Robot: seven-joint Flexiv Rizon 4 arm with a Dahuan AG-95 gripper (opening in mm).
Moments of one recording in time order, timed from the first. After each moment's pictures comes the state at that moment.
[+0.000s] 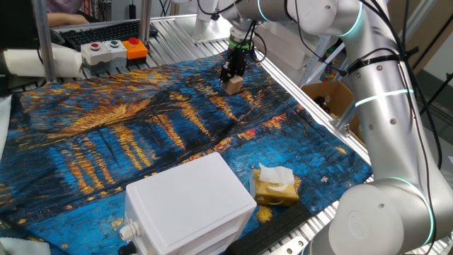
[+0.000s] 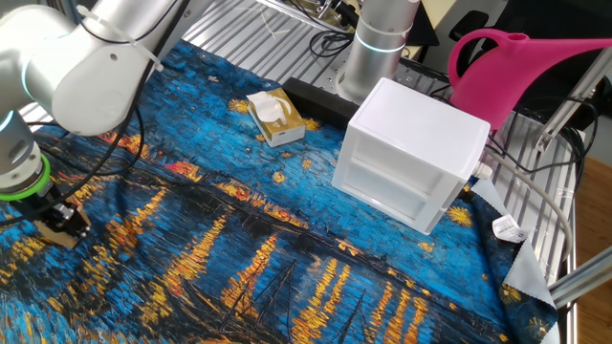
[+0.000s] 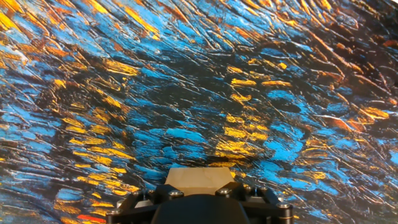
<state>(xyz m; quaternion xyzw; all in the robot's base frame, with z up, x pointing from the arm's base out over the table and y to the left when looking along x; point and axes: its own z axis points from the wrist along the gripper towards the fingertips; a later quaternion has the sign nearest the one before) 0.743 -0.298 0.008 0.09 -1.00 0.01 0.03</state>
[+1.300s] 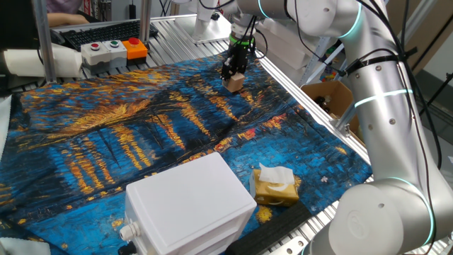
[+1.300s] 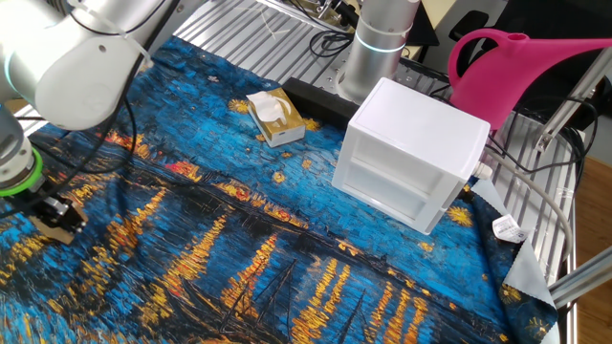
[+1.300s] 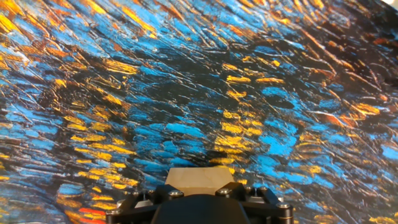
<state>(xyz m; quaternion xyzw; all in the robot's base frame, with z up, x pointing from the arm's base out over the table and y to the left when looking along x) 0.743 -0.302 0.024 0.08 -1.00 0.01 0.04</state>
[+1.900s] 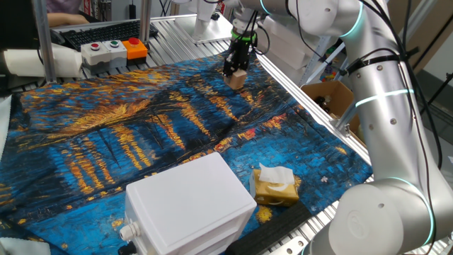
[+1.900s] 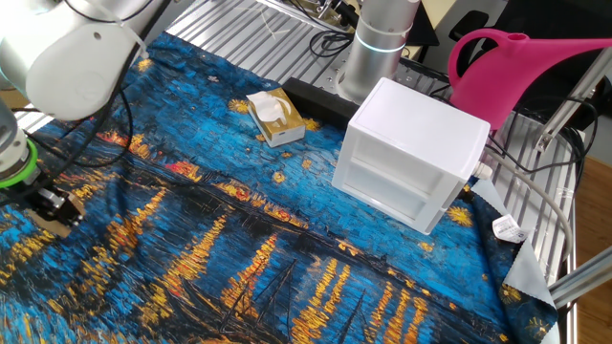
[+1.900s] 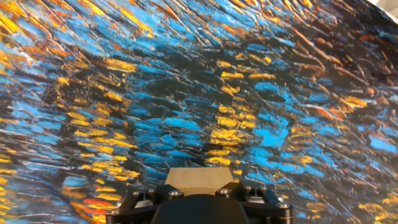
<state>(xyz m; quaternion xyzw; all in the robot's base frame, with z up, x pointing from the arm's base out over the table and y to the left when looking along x) 0.738 -0.303 0.049 0.07 -1.00 0.01 0.05</state>
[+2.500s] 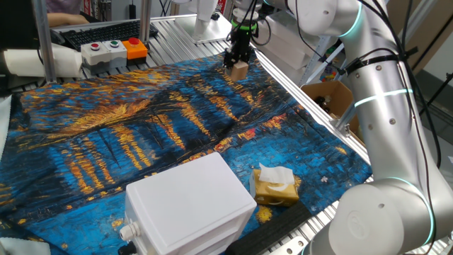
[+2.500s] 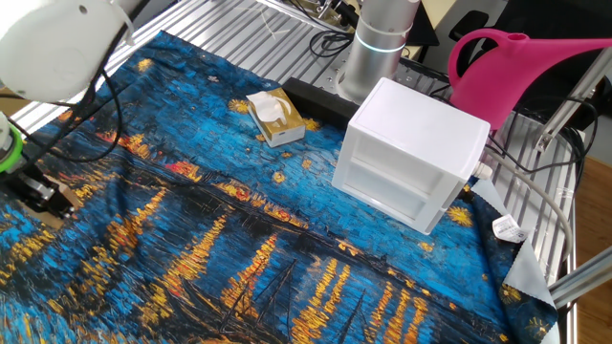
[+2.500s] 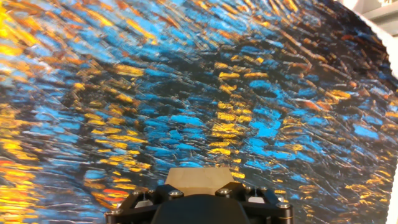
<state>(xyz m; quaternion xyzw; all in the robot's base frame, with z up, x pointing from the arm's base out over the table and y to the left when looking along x) 0.744 -0.297 0.086 0.05 -1.00 0.01 0.07</state>
